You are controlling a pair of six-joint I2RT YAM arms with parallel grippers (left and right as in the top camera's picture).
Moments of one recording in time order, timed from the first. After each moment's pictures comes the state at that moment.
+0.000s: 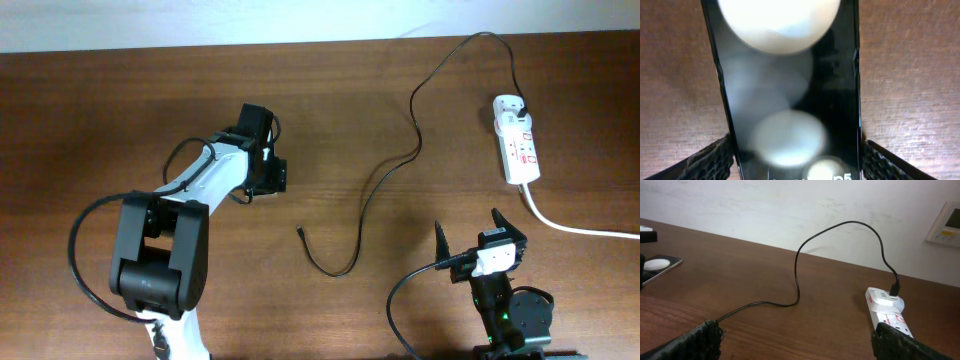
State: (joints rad) left arm -0.27 2.02 1.32 -0.66 -0.06 -0.20; right arm 0.04 0.01 0.01 -0.07 -0.10 -0.15
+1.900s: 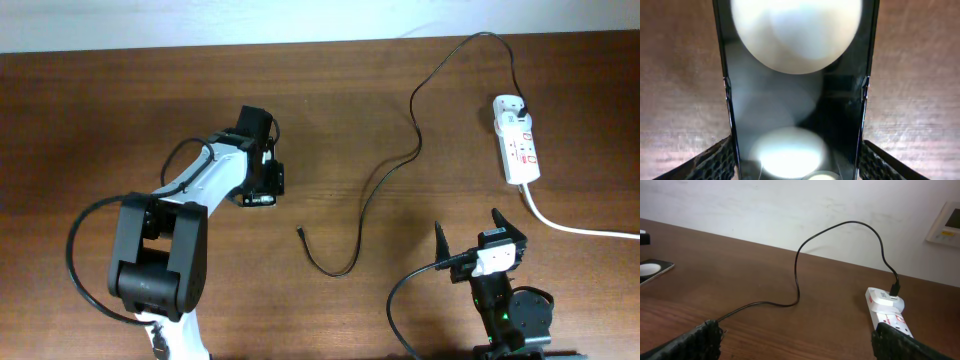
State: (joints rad) left arm -0.27 2.01 1.32 -0.72 -0.04 -0.27; right arm 0.04 0.01 0.01 -0.07 -0.10 -0.15
